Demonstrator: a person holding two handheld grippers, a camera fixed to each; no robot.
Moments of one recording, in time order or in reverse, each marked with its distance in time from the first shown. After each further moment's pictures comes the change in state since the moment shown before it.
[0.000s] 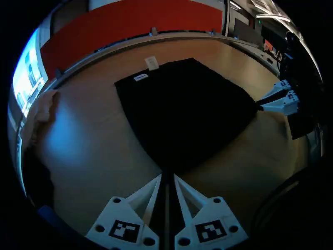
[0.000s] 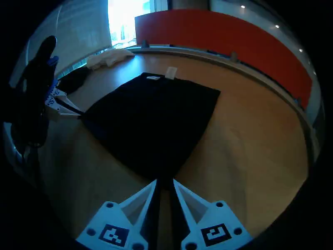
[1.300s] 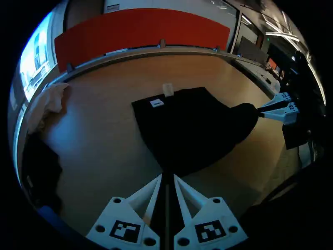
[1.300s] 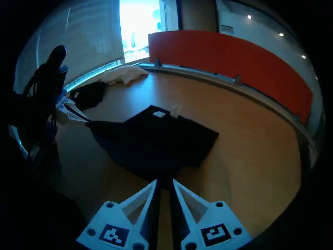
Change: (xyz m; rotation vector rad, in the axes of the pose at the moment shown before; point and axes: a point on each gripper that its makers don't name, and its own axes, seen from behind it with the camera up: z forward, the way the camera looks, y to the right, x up) left arm 0.020 0.017 -0.088 -0.037 0.042 -0.136; right arm 0.052 -0.025 -0.090 0.070 0.085 -0.047
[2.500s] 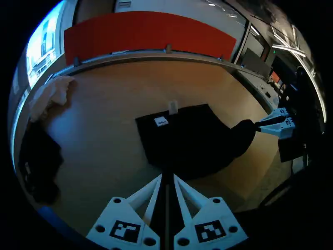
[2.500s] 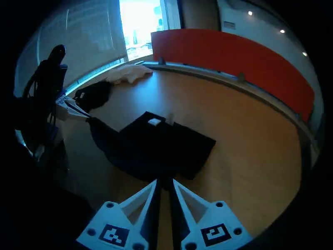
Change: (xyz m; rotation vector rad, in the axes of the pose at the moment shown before) left arm 0.016 0.010 -0.030 -0.020 0.020 -0.104; right arm 0.008 -0.008 -0.019 0.033 -0.037 0.019
